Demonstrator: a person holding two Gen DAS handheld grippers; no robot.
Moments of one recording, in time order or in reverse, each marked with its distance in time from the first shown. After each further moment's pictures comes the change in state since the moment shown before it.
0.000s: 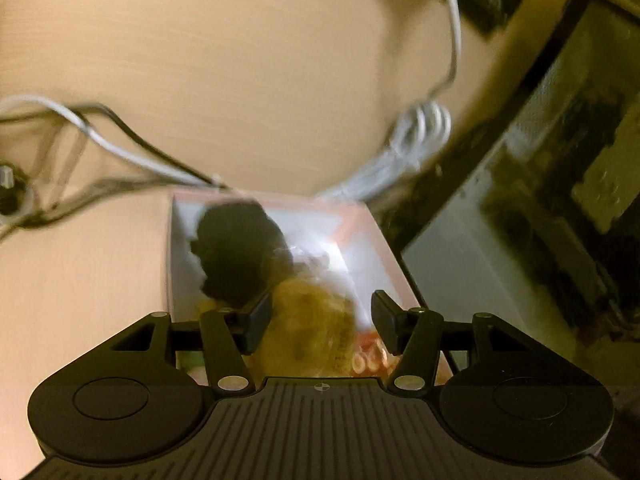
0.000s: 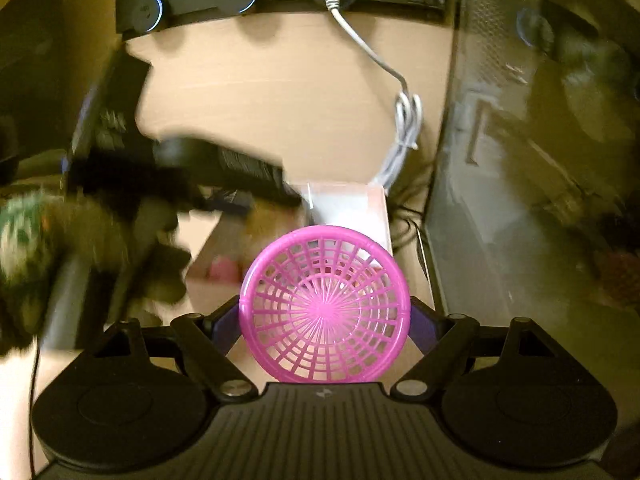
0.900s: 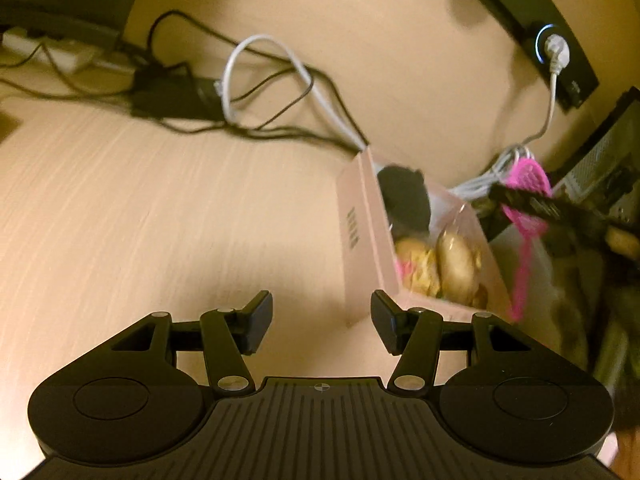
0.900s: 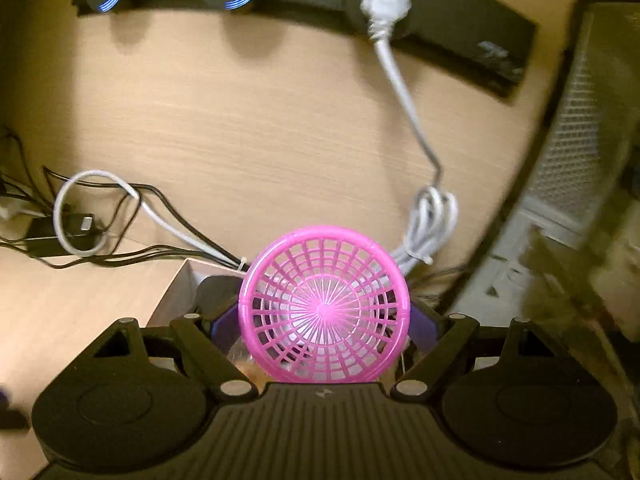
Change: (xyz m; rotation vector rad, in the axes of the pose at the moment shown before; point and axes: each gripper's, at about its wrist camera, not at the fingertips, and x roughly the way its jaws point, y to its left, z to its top) left arm -0.129 0.095 -0.110 -0.283 -0.095 0.151; right arm 0.109 0.026 0.093 -0.173 -0.047 -0.184
